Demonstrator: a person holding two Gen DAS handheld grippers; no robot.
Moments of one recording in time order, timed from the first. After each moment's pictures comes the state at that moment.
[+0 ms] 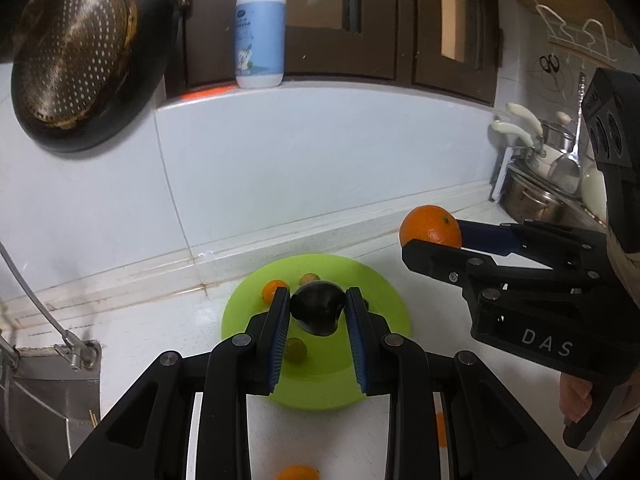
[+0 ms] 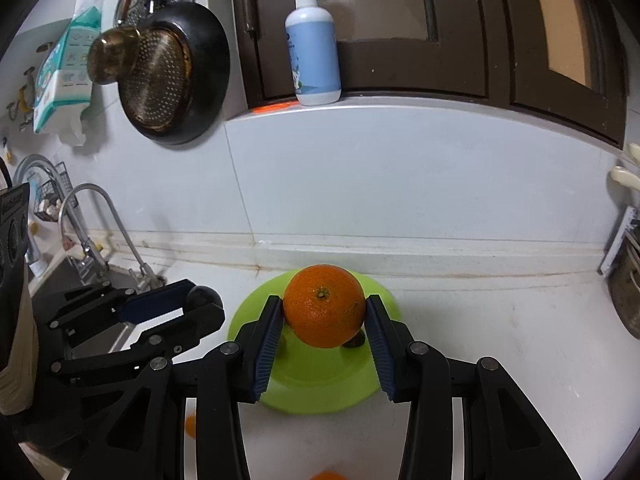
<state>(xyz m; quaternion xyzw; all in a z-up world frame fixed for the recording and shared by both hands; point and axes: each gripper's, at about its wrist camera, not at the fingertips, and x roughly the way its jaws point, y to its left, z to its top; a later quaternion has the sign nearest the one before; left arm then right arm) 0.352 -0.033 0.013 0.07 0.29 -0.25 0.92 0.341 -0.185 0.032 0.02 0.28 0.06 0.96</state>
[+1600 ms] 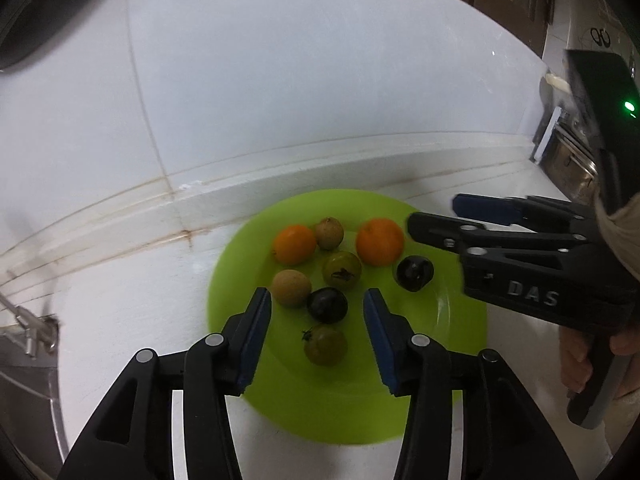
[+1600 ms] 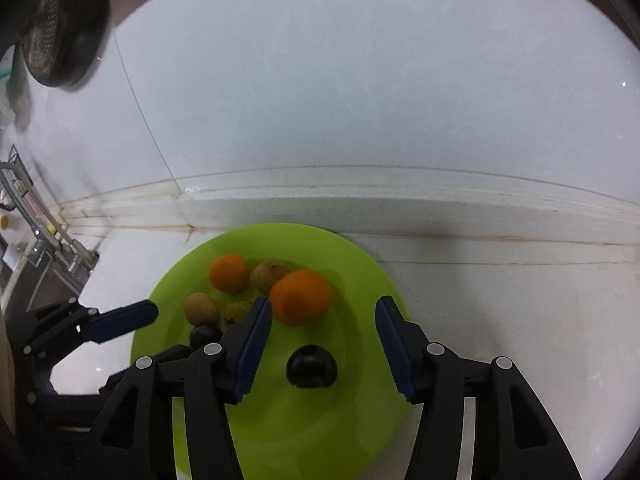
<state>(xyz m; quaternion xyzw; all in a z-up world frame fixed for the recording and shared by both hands) 0.427 -0.044 -0.063 0.08 0.40 -0.23 0.89 0.449 -0.203 -0.051 0.03 0.38 0.05 0.92</state>
